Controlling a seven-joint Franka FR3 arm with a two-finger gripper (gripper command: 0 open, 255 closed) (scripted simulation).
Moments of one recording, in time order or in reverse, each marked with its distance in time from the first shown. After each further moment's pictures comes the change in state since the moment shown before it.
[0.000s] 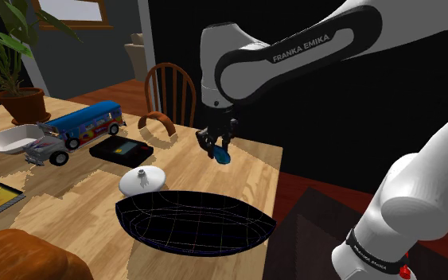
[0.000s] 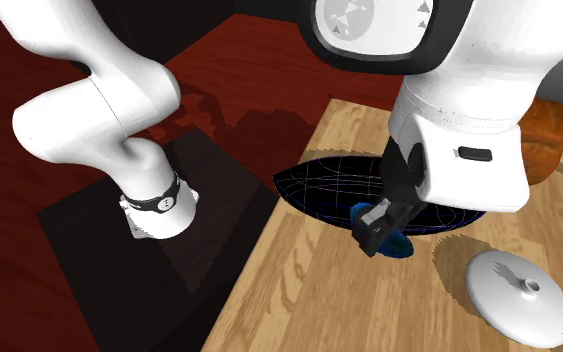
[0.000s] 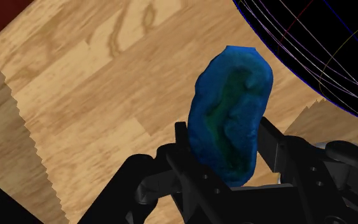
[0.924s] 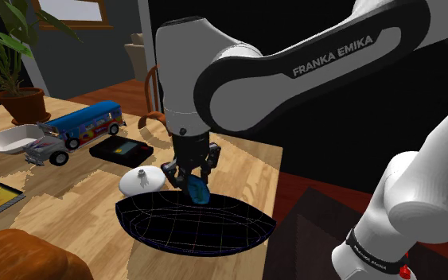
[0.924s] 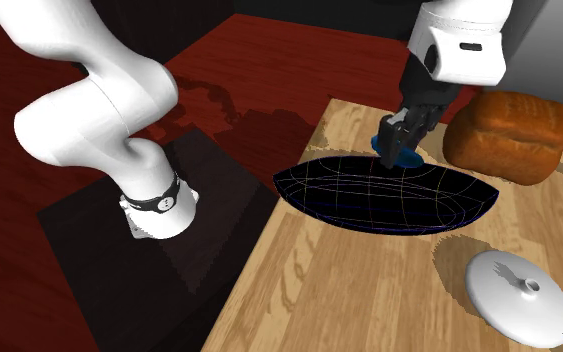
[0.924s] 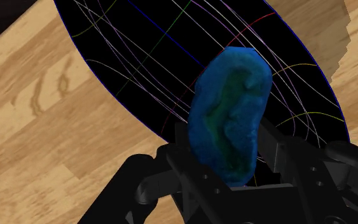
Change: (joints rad) arm 0.123 0.046 0.199 0.079 0.017 -0.043 0.314
